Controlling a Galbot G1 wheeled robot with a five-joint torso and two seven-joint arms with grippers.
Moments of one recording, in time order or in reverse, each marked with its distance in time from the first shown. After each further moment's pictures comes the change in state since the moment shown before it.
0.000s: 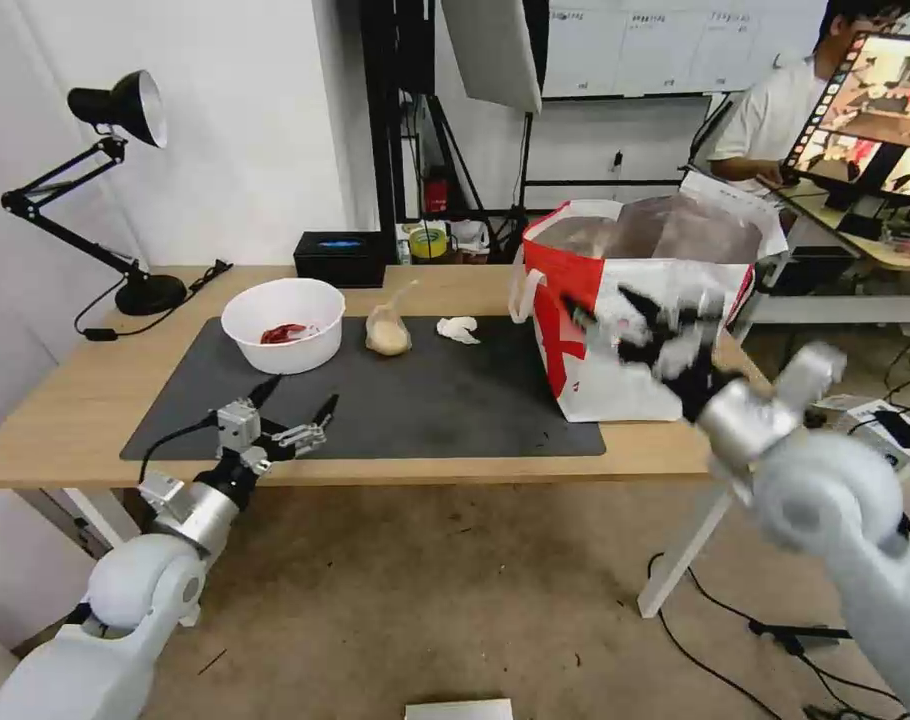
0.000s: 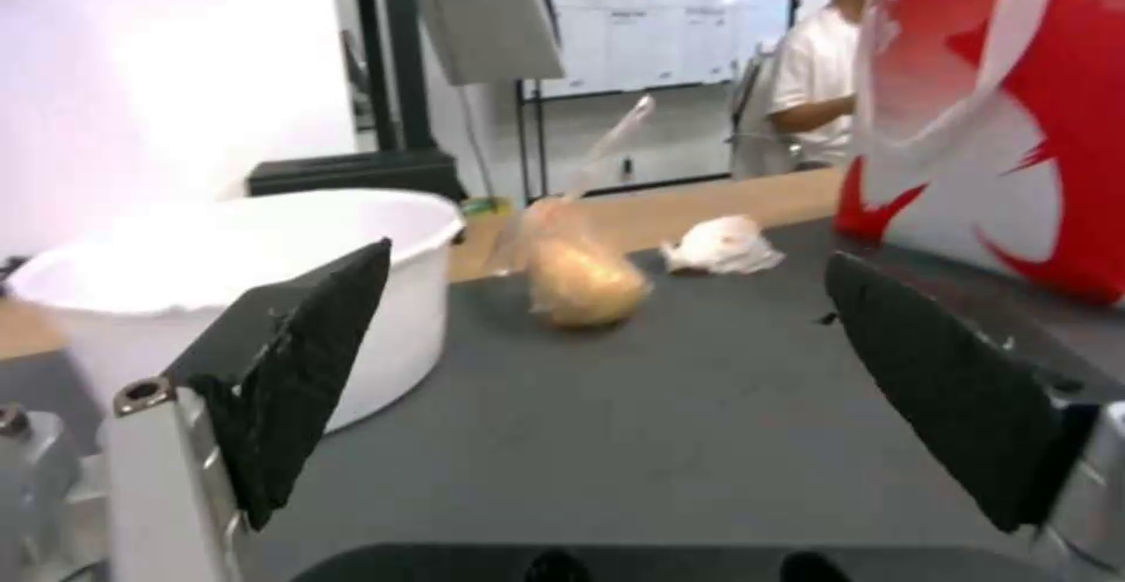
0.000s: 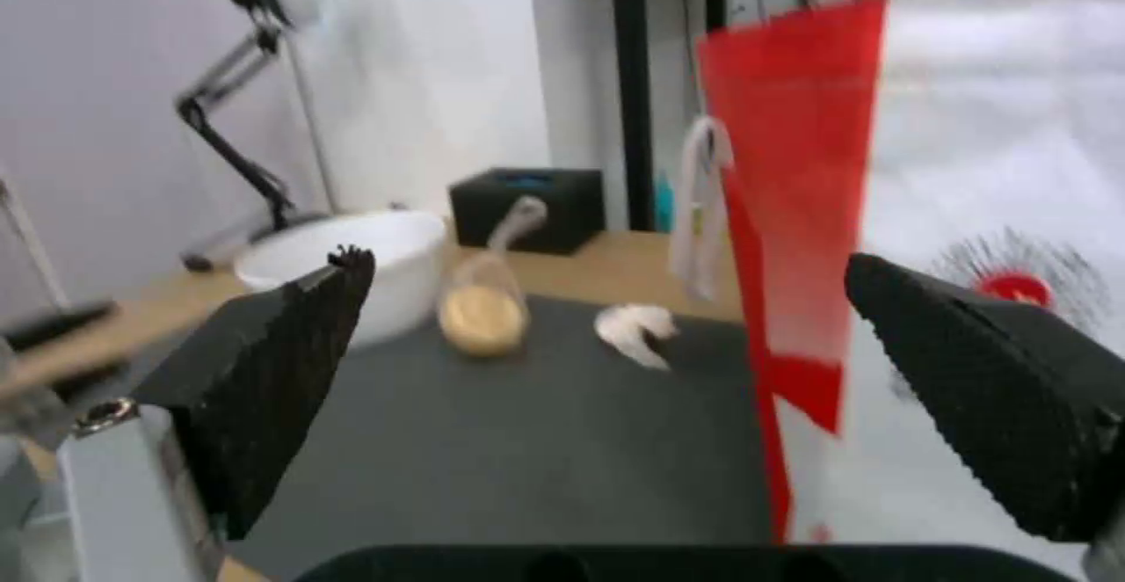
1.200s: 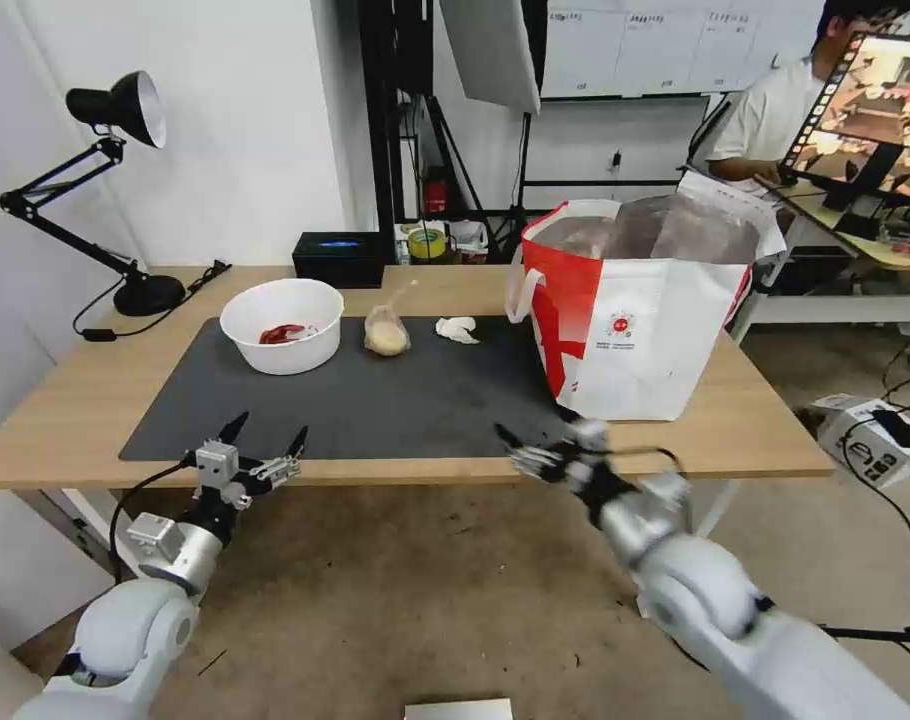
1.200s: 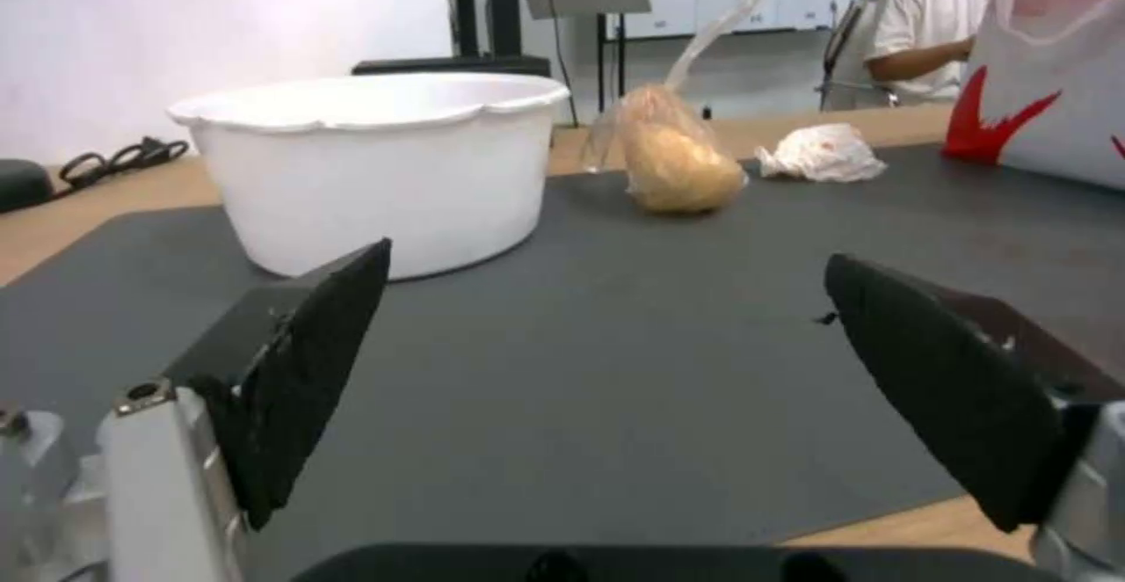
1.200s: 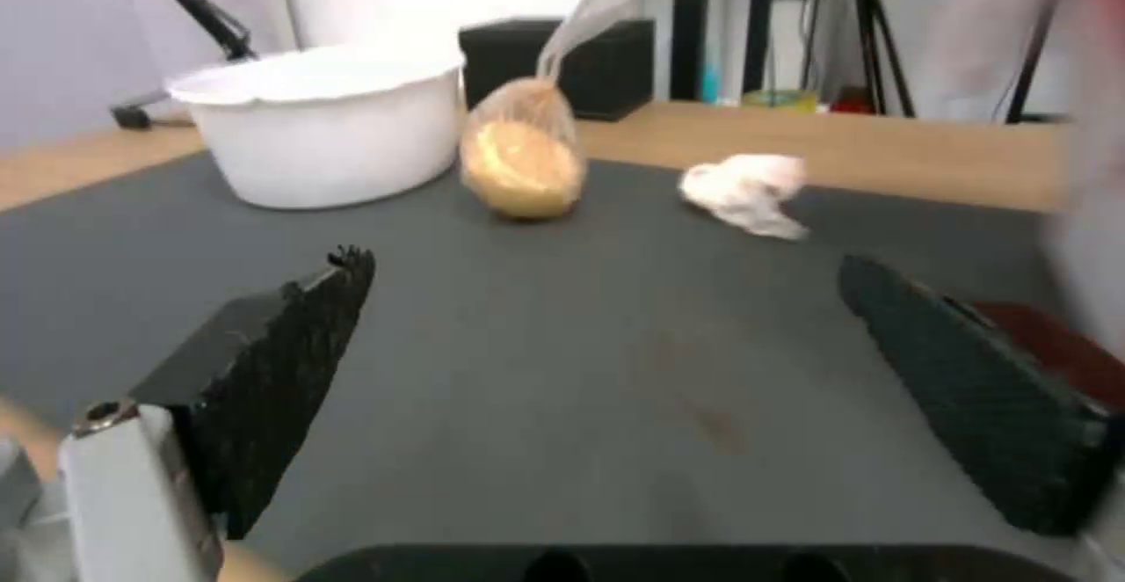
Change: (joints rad) left arm 0.094 -0.079 -0.063 0.009 0.050 0.009 -0.040; right arm 0.447 0.218 -0.638 -0.346 -0.203 0.040 0.244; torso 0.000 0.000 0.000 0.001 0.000
